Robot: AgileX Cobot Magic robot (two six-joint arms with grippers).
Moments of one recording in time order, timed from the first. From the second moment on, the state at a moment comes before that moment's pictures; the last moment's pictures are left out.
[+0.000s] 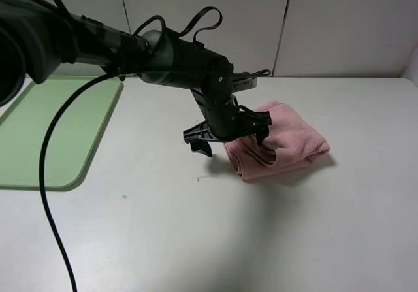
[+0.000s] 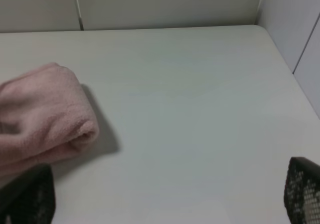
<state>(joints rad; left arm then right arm) -0.79 2.29 -1.61 0.00 0.51 -0.84 0.02 0.00 -0.50 -0.10 1.03 0.04</state>
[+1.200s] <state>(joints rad) -0.80 2.36 -1.65 -0.01 0.36 -0.85 0.02 0.00 -0.50 -0.10 1.03 0.04</state>
